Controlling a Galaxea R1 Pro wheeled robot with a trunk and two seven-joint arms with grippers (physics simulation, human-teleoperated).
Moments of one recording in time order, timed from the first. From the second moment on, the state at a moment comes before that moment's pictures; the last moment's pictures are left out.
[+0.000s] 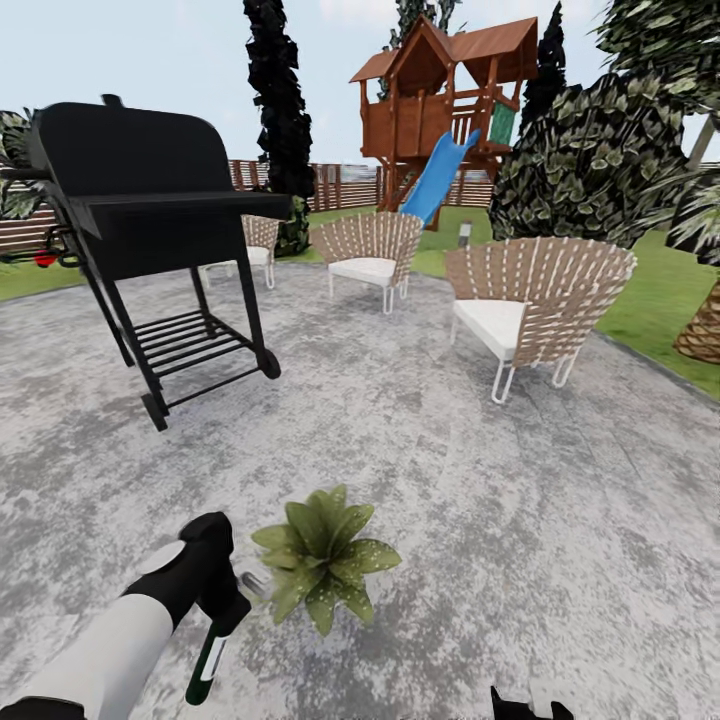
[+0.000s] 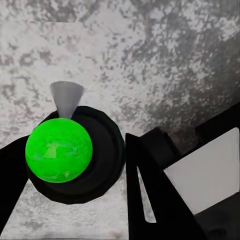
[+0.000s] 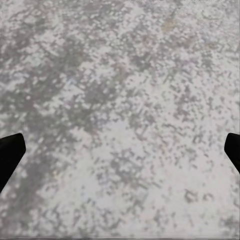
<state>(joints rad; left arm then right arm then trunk) -0.71 0.06 -0.13 -0.65 -1.10 0.98 -1.23 -0.38 -0.06 -0.23 -0.13 0.13 -0.40 -0.01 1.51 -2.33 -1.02</state>
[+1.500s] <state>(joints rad) -0.71 0.04 -0.12 -0.62 -1.08 0.88 -1.07 -0.38 -0.06 -0.23 -0.12 0.13 -0.40 -0.01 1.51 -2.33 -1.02</state>
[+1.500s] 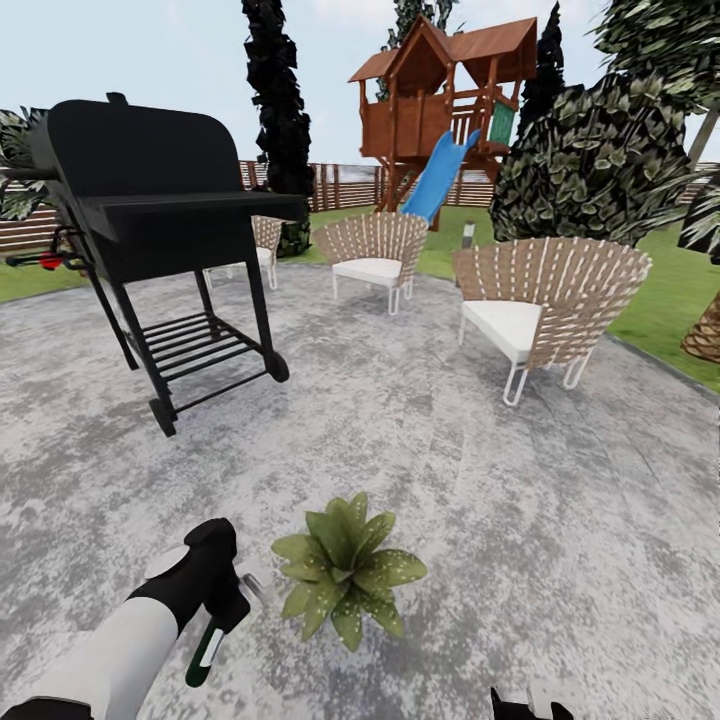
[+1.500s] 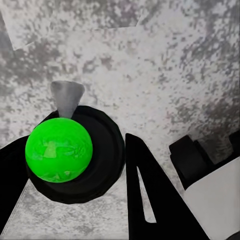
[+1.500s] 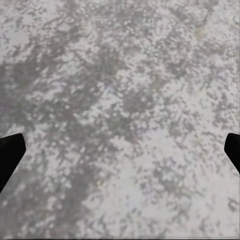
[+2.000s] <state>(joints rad) -0.71 0.04 -0.12 -0.62 -1.08 0.88 -1.07 -0.38 -0.06 -0.23 -0.12 0.14 -0.40 -0.01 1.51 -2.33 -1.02</state>
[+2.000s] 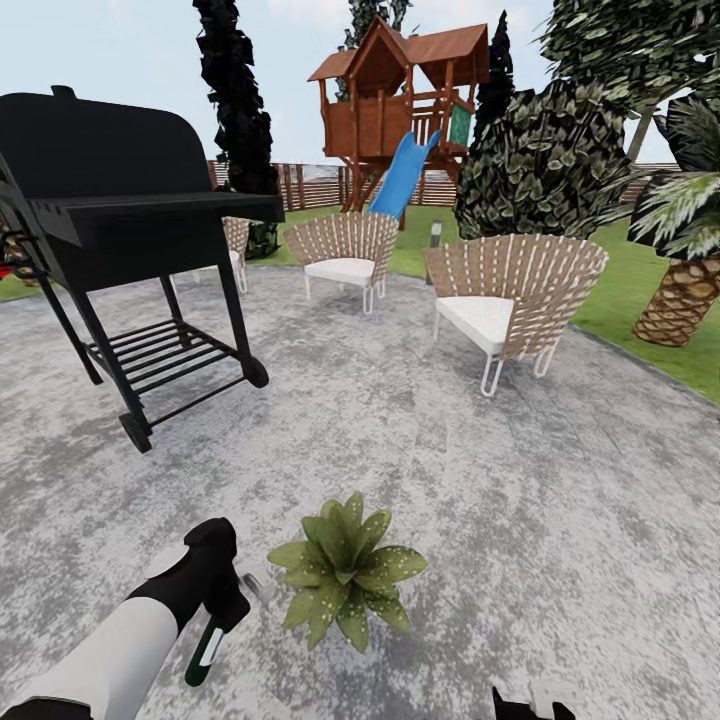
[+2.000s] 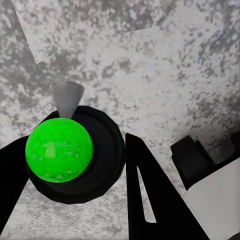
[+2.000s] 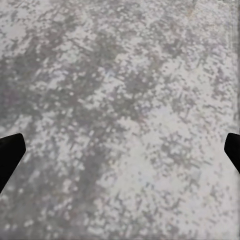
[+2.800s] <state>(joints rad) -0.66 0.04 -0.13 -0.61 -1.09 0.76 -1.14 -0.38 -0.06 -0.23 -0.12 0.13 -0.40 -0.01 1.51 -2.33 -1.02</state>
